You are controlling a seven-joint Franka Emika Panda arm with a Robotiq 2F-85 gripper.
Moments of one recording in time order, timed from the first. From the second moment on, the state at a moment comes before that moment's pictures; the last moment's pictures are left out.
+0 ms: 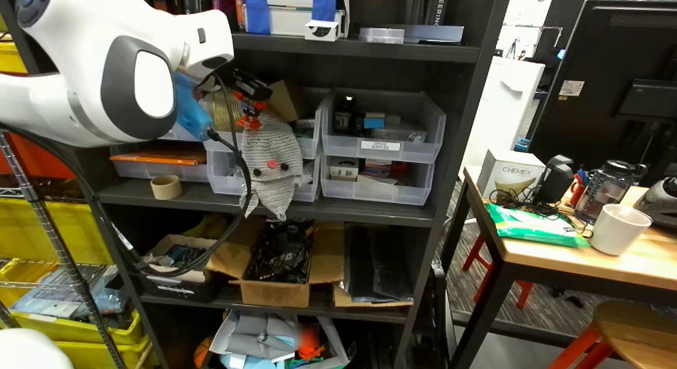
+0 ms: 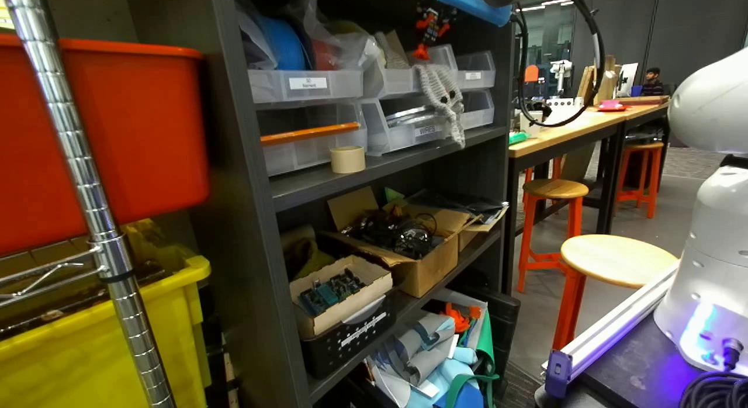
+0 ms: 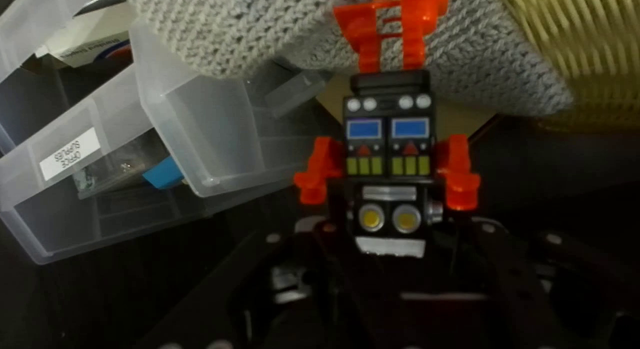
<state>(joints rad) -0.35 -0.77 0.52 -2.63 0.12 3.09 0.63</state>
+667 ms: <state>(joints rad) -0.38 -0.67 0.52 -2.60 0.12 3.20 0.63</state>
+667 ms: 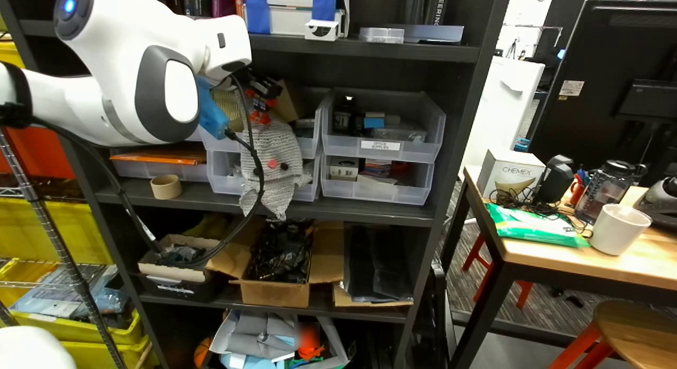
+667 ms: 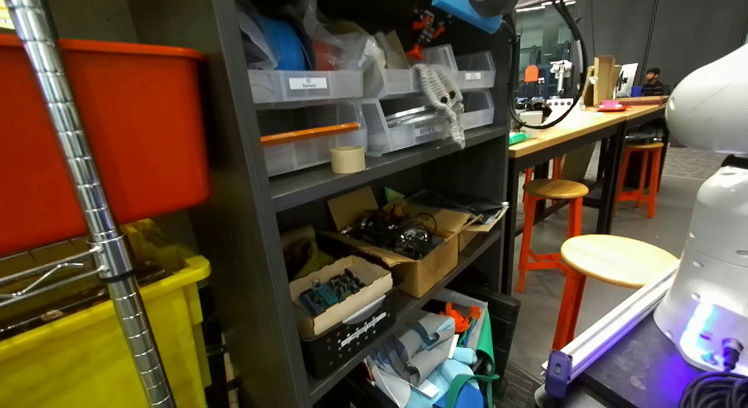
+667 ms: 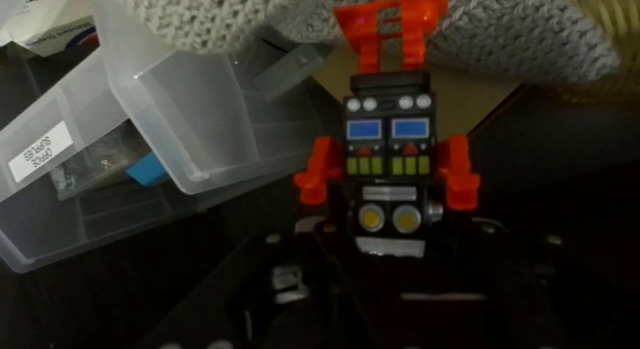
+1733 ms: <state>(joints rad) -0.55 -0.66 0.59 -2.59 0.12 3.25 0.63</state>
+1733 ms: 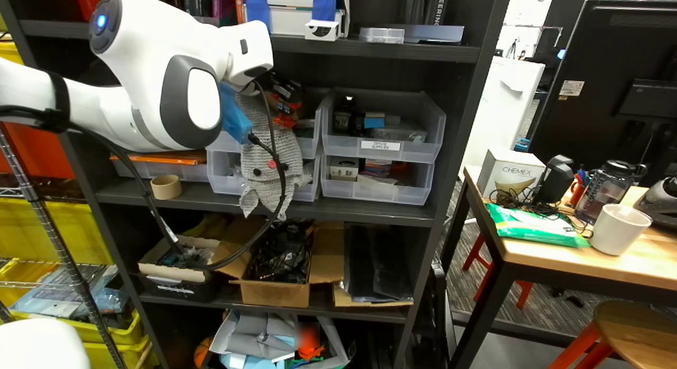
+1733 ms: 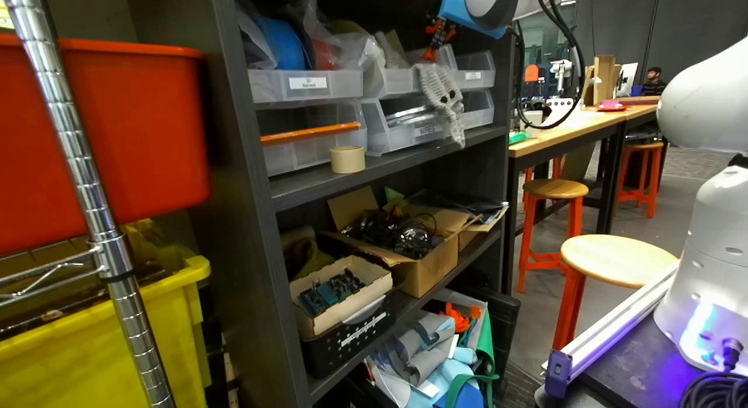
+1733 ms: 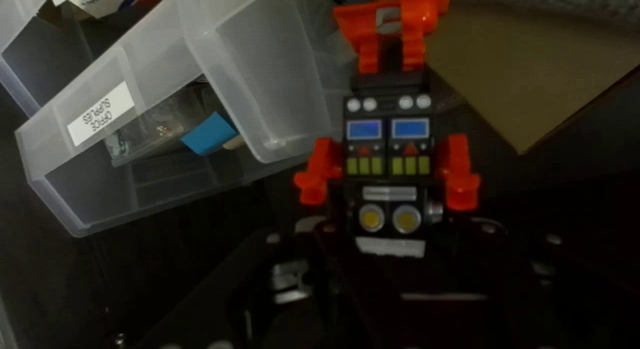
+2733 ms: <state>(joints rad) -0.77 -0.63 0.78 -2.53 0.13 3.25 0.59</state>
